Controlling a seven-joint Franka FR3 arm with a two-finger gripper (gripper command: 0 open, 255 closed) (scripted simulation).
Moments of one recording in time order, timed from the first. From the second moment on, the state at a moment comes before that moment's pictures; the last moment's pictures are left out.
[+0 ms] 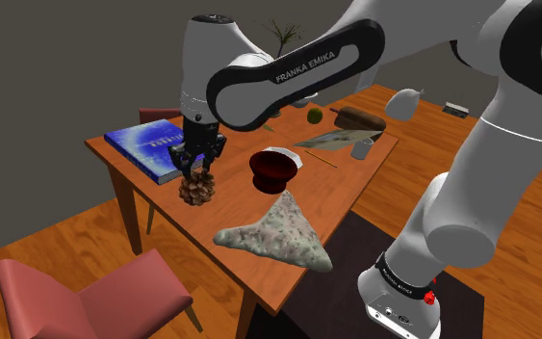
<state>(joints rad) 0.16 0.07 0.35 -2.12 -0.11 2.28 0.61</state>
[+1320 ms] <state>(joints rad) 0.03 -0.17 0.19 -2.24 0.00 2.19 0.25</state>
